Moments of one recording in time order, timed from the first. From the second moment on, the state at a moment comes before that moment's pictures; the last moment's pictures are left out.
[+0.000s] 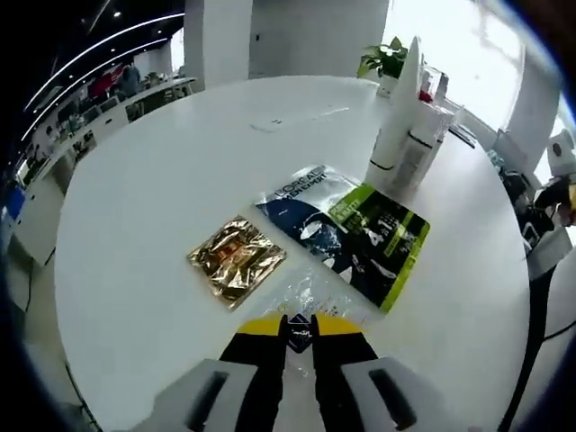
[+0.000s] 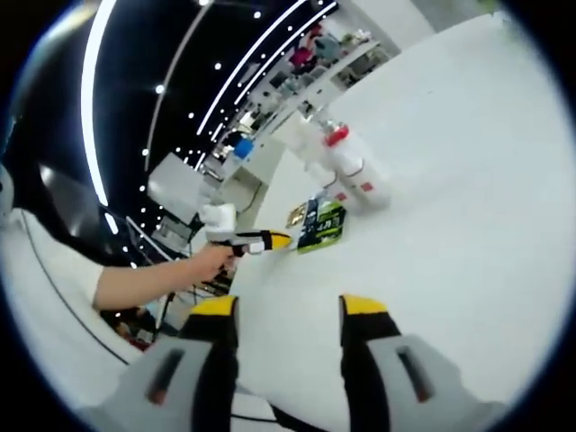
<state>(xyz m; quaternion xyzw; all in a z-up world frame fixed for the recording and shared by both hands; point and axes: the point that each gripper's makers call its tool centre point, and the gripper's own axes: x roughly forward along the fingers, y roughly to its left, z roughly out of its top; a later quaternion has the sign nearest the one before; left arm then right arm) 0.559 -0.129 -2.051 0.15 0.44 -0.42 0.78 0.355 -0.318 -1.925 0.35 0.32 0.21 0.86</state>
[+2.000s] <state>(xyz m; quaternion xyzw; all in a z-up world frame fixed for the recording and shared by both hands) 0.408 -0.118 -1.821 -0.04 0.23 -0.34 0.91 0.363 -0.328 -1.806 0.15 0.18 0.32 0.92</state>
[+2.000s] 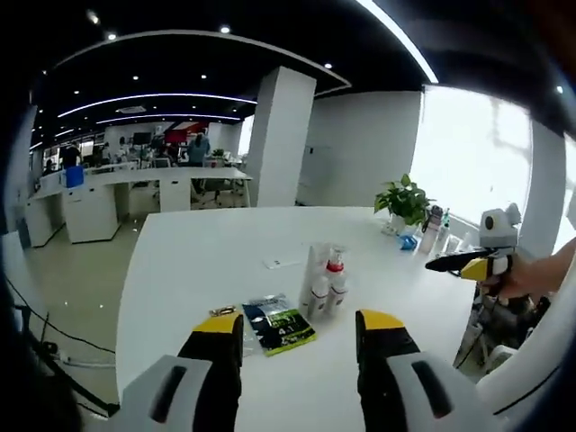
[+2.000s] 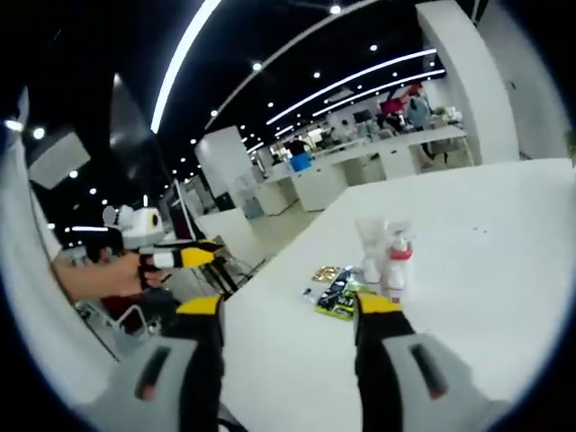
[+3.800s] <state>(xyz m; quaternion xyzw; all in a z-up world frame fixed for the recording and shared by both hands) 0.299 -0.127 -1.821 -0.10 0.14 -0.24 0.96 0.292 -0.366 -1.794 0.07 0.10 0.29 0.95</state>
